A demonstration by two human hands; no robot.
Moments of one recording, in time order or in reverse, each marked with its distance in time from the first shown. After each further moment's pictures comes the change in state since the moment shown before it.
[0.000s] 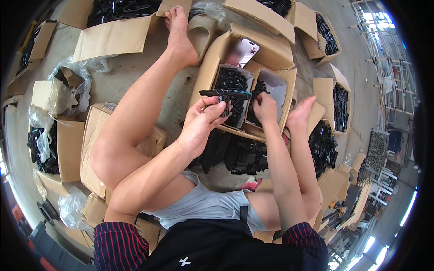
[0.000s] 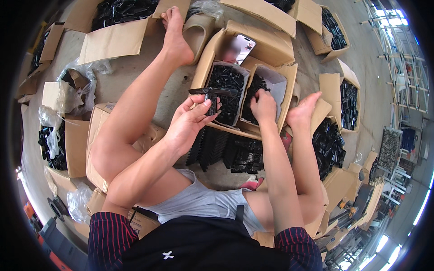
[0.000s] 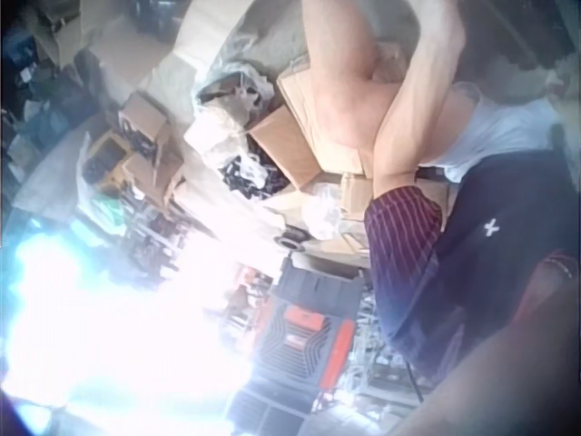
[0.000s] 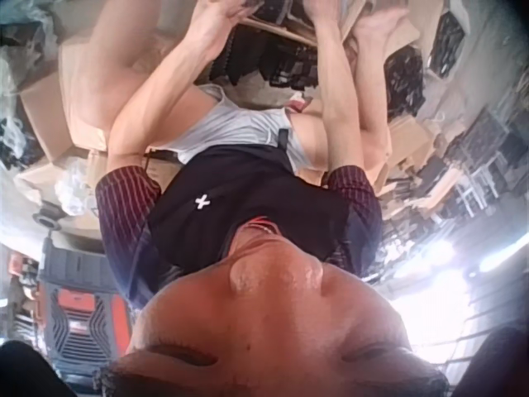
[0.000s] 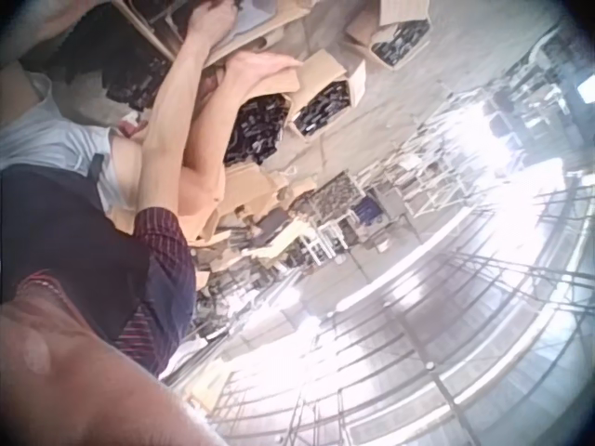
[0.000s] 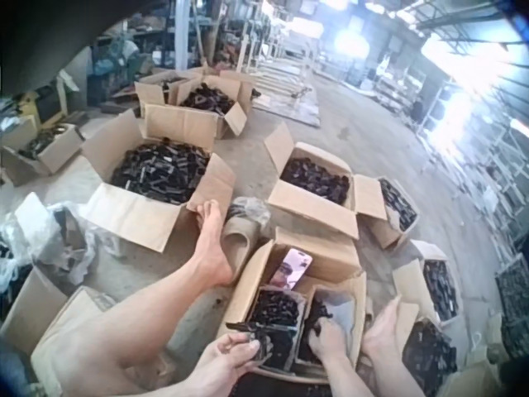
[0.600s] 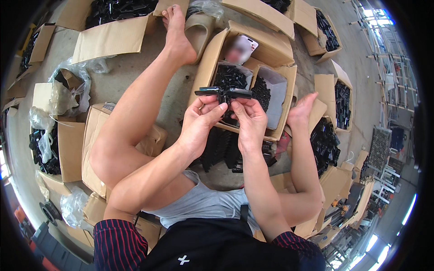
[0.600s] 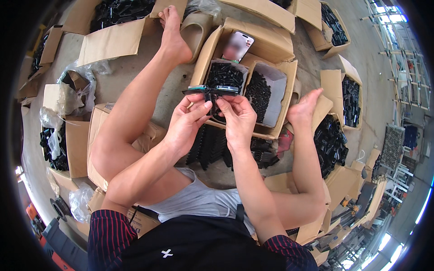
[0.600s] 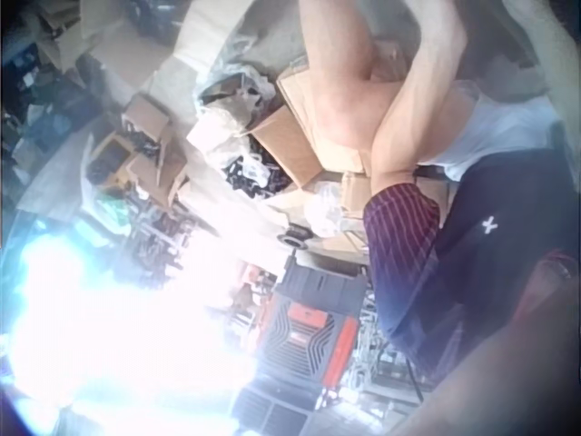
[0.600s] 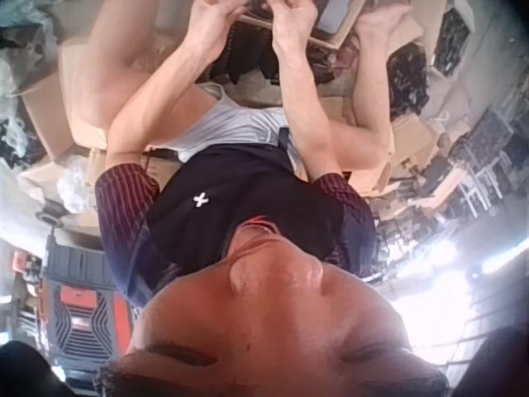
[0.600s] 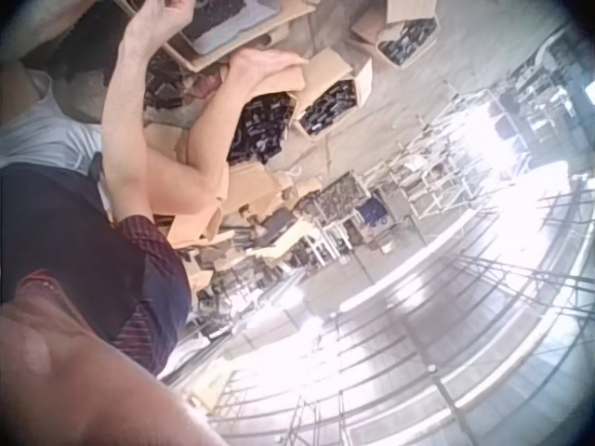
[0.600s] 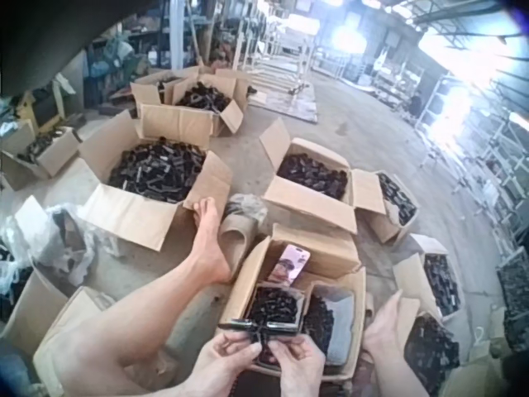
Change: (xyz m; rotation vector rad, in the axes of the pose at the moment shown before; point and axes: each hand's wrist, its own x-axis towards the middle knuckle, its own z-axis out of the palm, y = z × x) left_hand -0.009 -0.003 -0.001 0.041 0.049 0.116; right_hand -0.074 -0.158 -0.055 1.543 0.007 0.332
